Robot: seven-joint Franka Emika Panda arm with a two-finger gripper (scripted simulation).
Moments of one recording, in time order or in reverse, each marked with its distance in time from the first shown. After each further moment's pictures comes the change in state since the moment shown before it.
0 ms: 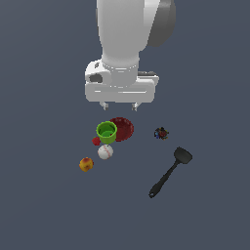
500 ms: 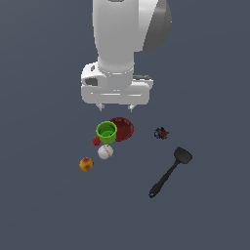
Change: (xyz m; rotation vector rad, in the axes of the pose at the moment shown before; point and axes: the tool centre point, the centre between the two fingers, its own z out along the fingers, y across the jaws) arm -0.003 0.014 0.009 -0.023 -0.032 -0.001
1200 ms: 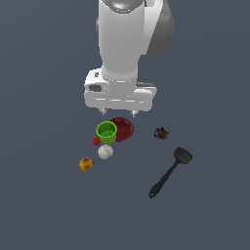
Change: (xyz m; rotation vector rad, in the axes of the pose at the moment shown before) arm 0.013 -0.009 0.010 -0.004 -0.002 0.043
